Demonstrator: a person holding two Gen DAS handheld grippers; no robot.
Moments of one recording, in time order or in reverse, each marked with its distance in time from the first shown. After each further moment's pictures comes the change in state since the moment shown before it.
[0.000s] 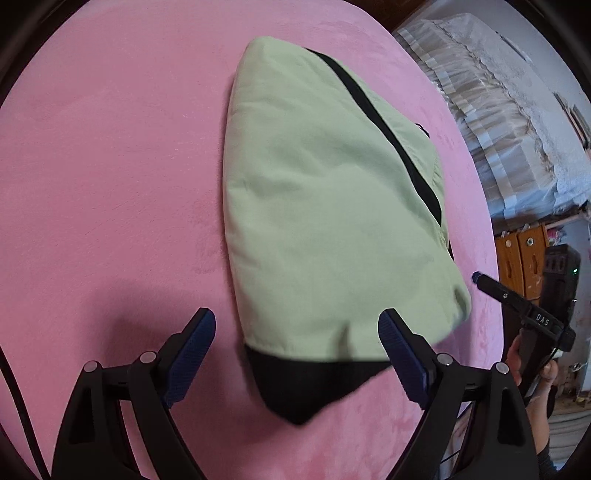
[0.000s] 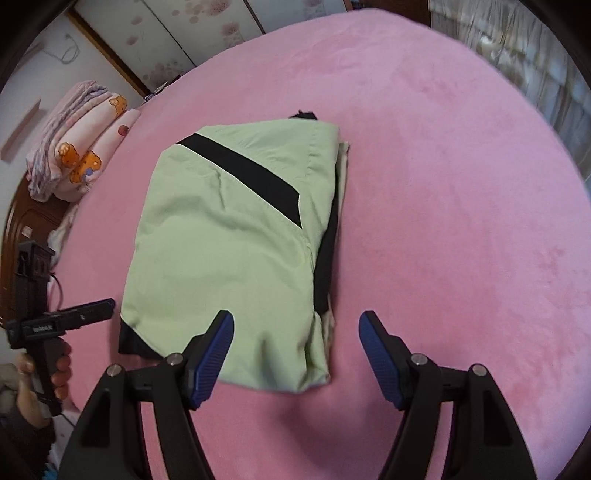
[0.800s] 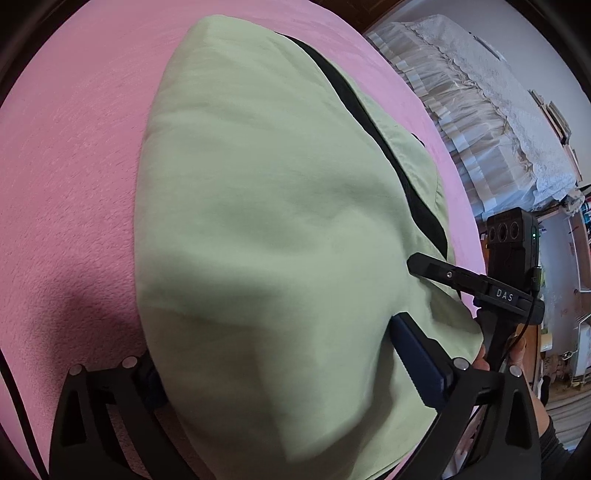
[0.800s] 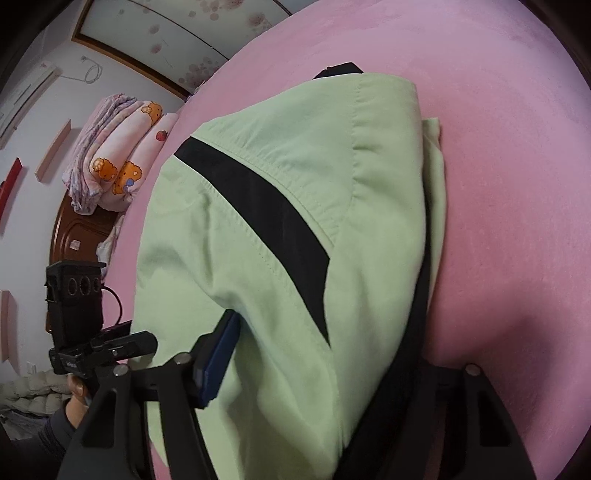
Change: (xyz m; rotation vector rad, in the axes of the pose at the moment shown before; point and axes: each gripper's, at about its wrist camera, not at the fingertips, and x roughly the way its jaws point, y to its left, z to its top) left arm 0.067 -0.004 0.044 0.083 -0.040 -0.114; right arm 0.100 -0.004 0.053 -0.012 0.027 0.223
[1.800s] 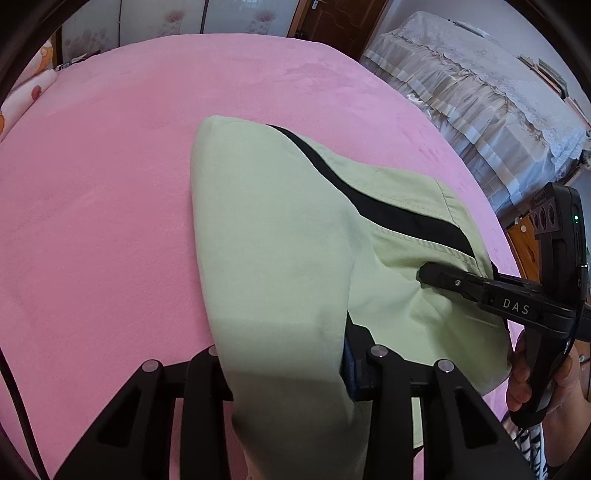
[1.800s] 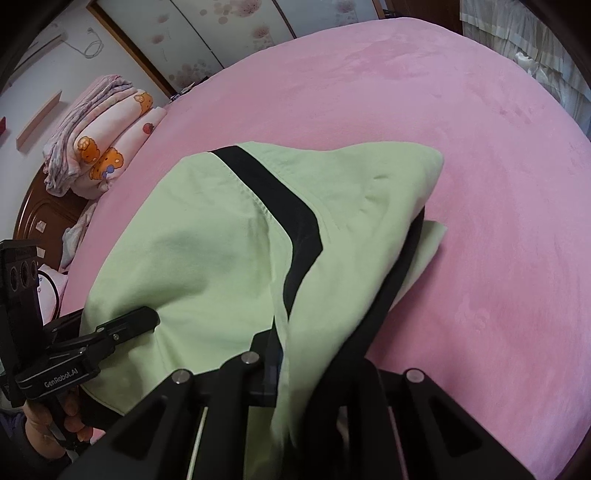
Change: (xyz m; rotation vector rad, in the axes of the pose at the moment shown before) left arm -0.102 -0.069 -0.045 0.144 -0.150 0.251; right arm -0.039 0.116 -0.047 -0.076 -0.071 -0.200
